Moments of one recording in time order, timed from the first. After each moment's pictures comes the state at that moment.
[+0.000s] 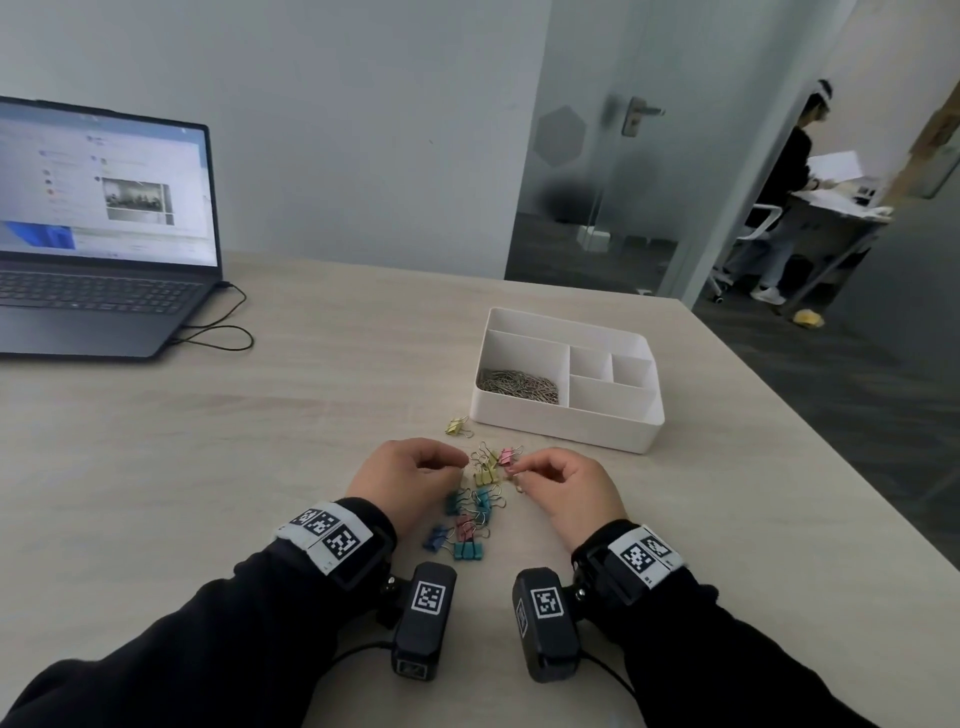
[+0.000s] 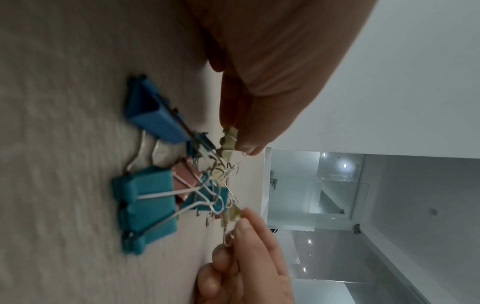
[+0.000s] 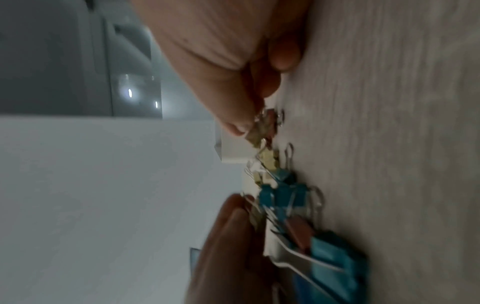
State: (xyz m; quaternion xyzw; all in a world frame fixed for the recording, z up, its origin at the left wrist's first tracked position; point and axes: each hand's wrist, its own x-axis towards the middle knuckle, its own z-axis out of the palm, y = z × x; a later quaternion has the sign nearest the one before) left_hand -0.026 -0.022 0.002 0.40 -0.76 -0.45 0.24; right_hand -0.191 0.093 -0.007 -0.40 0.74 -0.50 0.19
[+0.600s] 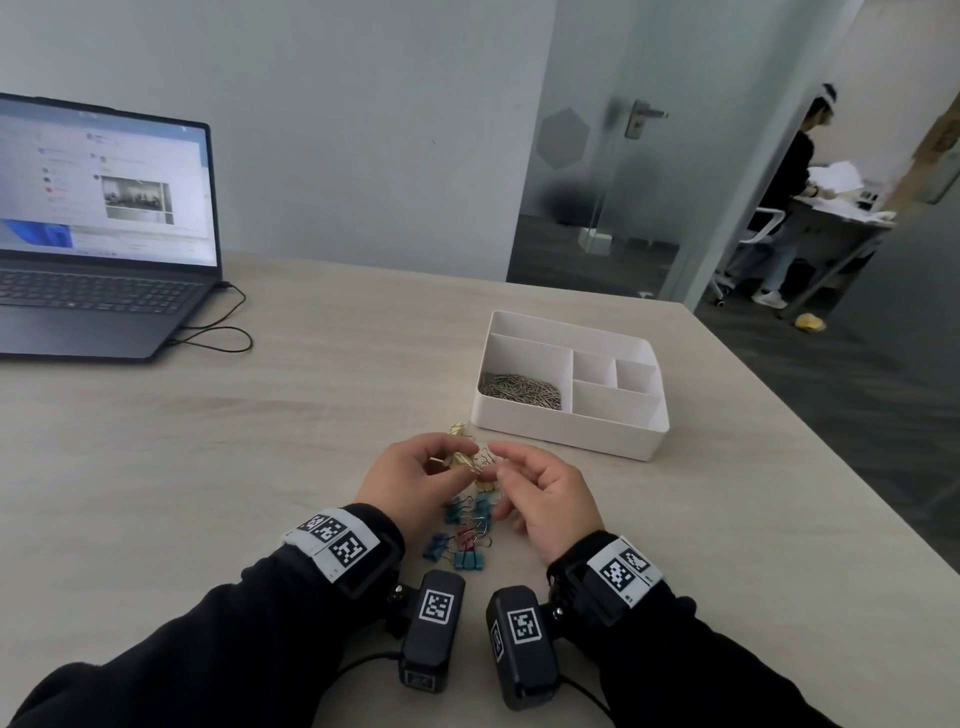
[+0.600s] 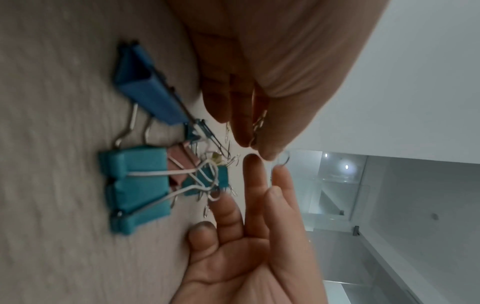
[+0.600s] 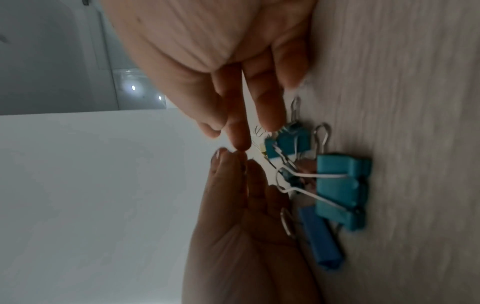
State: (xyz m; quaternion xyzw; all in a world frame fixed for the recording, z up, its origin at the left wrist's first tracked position) left_hand -0.033 -0.019 0.001 0.35 -0.72 -0.52 0.31; right_hand -0.161 0.085 0.002 -0.39 0.67 -0.57 0.27
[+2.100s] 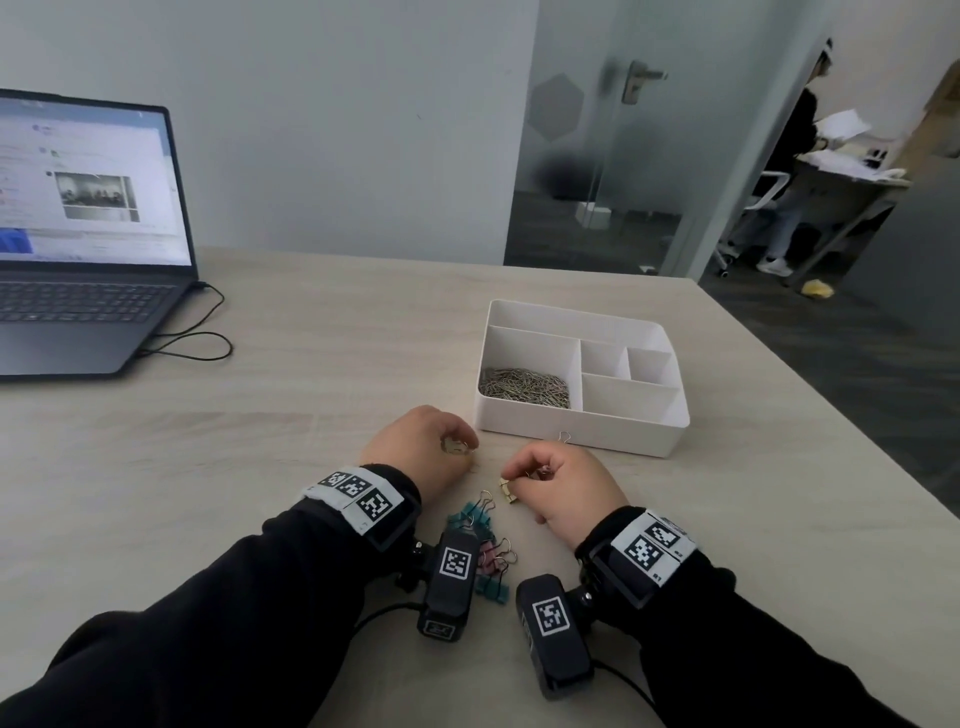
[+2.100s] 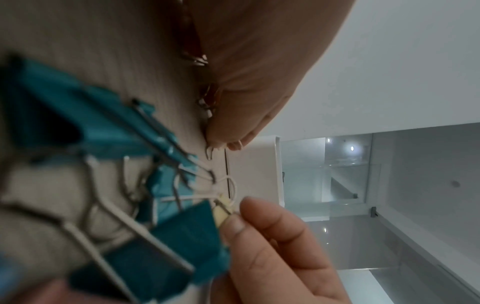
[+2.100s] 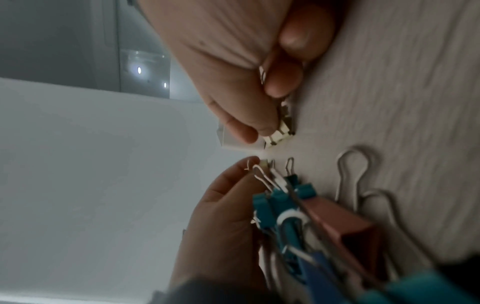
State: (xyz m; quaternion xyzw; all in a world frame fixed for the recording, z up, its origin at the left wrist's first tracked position) left_hand -0.072 -0.081 0.001 0.38 -0.87 -0.28 0.15; right_hand -0.202 0.061 -0.004 -0.43 0.75 -0.43 0.24
